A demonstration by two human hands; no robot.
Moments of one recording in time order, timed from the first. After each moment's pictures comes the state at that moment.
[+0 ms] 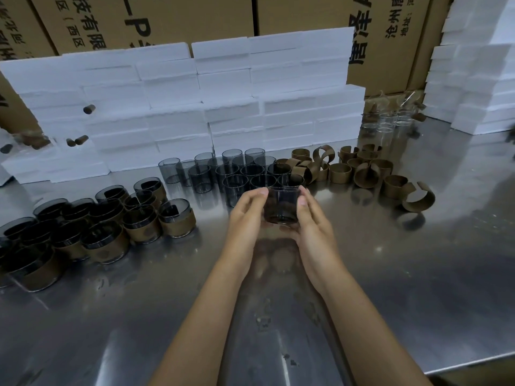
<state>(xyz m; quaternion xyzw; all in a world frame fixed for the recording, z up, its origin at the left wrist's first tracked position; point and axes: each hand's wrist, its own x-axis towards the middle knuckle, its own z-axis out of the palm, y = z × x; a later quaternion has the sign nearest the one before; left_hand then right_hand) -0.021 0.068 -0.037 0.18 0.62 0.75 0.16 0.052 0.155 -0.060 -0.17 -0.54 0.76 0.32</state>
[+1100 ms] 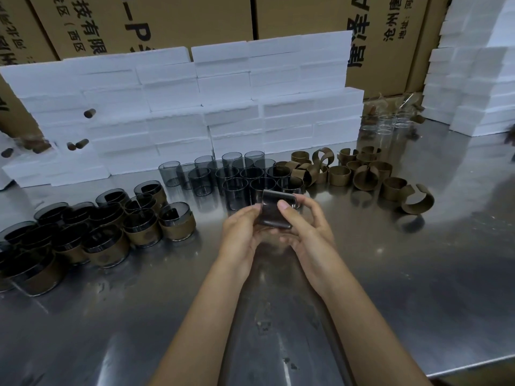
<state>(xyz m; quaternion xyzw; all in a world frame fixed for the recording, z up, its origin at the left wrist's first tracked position) -0.024 0.062 -0.037 0.09 0.56 0.79 0.23 0.063 0.148 -0.046 -0.14 -0.49 0.81 0.29</state>
